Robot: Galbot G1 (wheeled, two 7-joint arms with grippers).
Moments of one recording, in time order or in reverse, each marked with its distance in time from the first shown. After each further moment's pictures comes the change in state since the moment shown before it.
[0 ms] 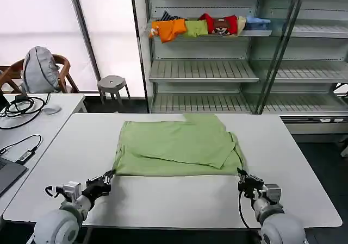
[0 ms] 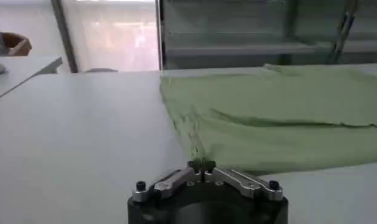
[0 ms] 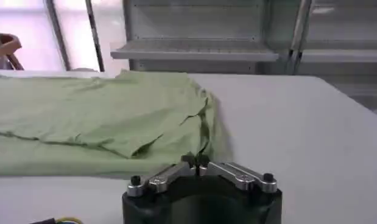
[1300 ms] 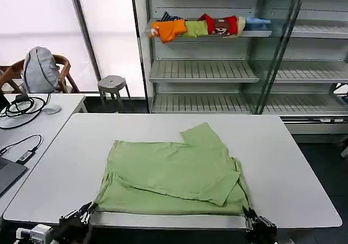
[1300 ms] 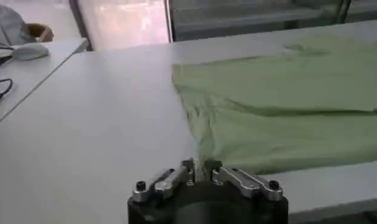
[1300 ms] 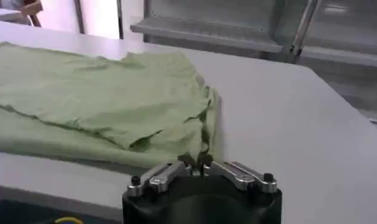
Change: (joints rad) left arm 0.413 0.017 -0.257 -0.209 0.040 -0.064 0.014; right arm -0.417 0.005 0.072 0.268 -0.127 0.086 -0.034
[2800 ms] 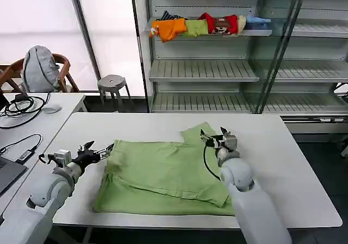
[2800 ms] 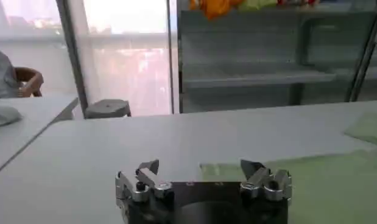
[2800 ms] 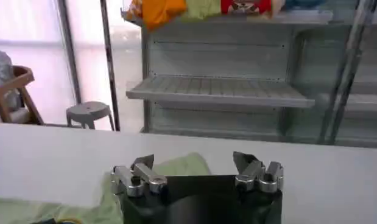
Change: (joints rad) left arm -0.910 0.070 0.422 0.649 -0.124 -0.022 0.098; right arm 1.243 0.252 -0.346 -0.972 0.035 -0.115 0.067
